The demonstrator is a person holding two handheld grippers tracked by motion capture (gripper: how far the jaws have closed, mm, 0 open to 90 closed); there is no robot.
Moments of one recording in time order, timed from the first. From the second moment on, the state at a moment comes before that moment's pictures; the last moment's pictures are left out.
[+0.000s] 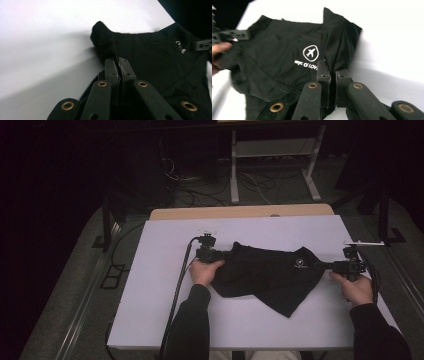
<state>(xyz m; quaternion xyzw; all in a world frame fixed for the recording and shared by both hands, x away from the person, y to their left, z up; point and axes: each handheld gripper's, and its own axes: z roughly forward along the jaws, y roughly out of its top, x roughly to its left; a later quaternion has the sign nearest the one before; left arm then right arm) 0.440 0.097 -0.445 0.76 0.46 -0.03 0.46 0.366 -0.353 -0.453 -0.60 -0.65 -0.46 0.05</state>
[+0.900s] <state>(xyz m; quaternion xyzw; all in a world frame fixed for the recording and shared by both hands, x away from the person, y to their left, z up) 0.488 0.177 -0.341 0.73 0.45 0.07 0.52 0.483 -0.294 -0.373 -0.51 -0.64 -0.57 0.08</state>
